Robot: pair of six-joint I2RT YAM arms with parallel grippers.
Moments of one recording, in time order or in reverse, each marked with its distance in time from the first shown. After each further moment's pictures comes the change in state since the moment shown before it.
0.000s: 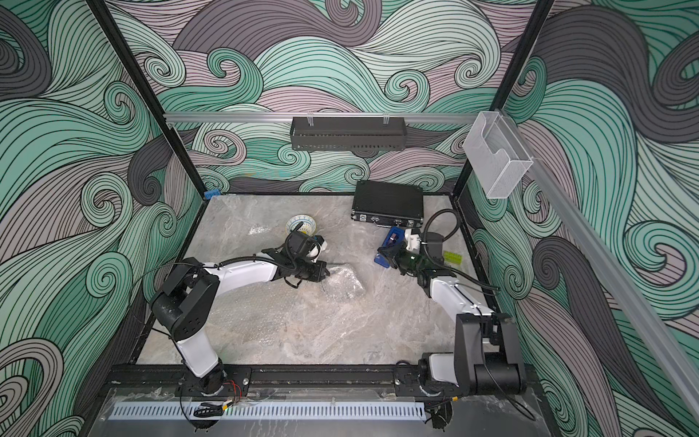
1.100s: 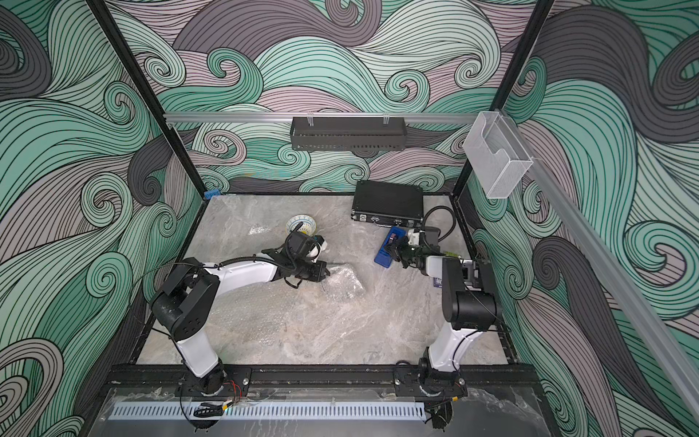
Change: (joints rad) left arm 0.000 0.000 -0.006 0.013 0.000 0.000; right arm -0.087 0.428 0.193 0.087 0.009 0.012
